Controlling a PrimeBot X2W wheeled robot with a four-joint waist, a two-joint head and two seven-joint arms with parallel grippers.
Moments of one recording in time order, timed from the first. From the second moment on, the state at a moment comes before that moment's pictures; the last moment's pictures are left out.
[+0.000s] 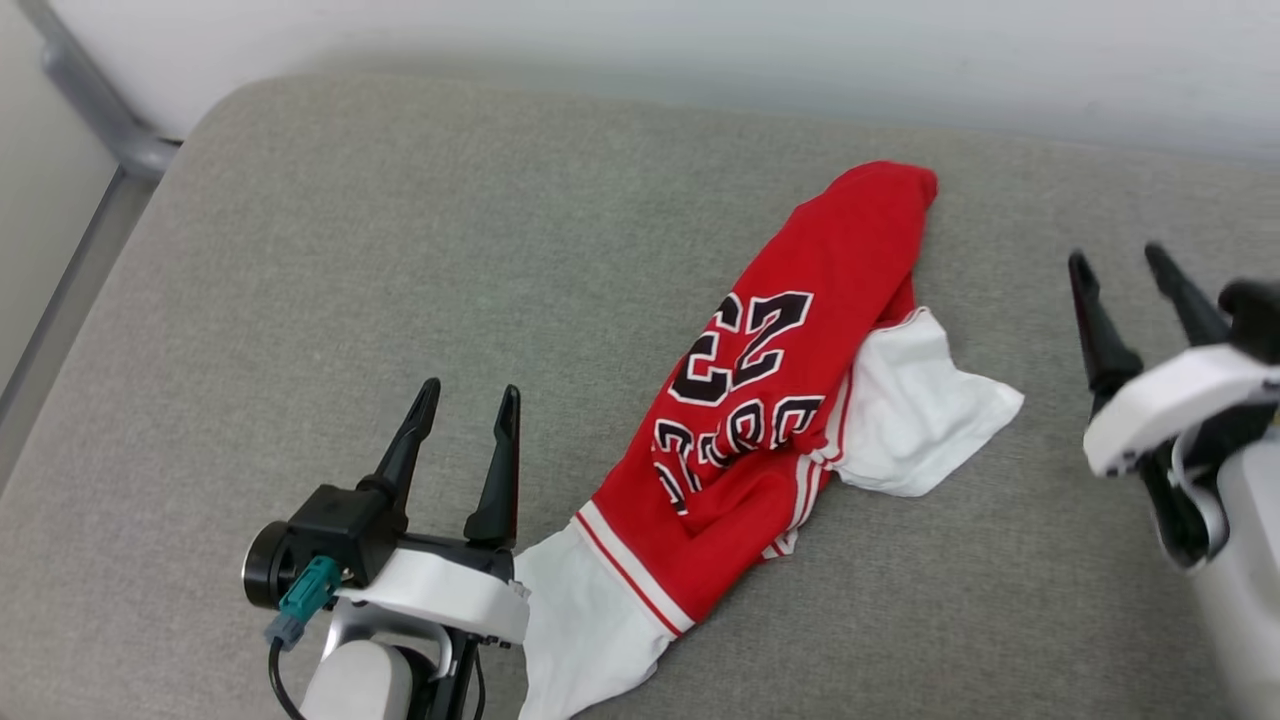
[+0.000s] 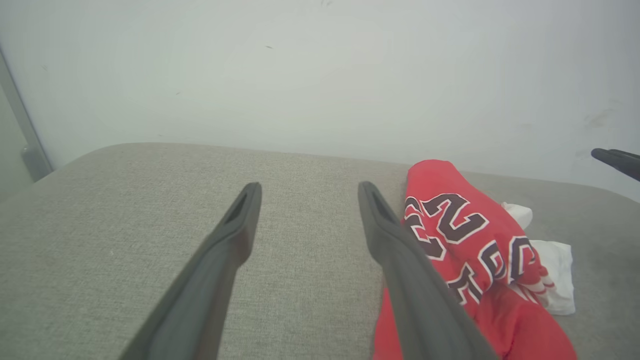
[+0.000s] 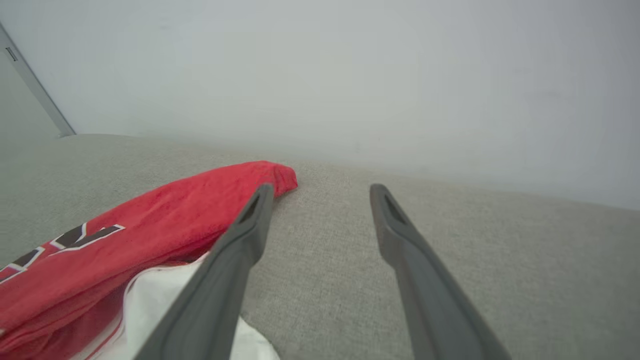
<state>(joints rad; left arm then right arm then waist) -0.16 0.06 -0.15 0.12 -0.22 -0.08 -0.26 -0.58 -0.32 0.14 0.65 0.35 0.13 -0.21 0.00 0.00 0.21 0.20</state>
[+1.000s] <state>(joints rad) -0.19 0.05 -0.17 0.13 -0.23 -0.09 -0.26 -0.47 -0.34 0.16 0.31 0.38 0.13 0.65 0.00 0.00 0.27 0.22</state>
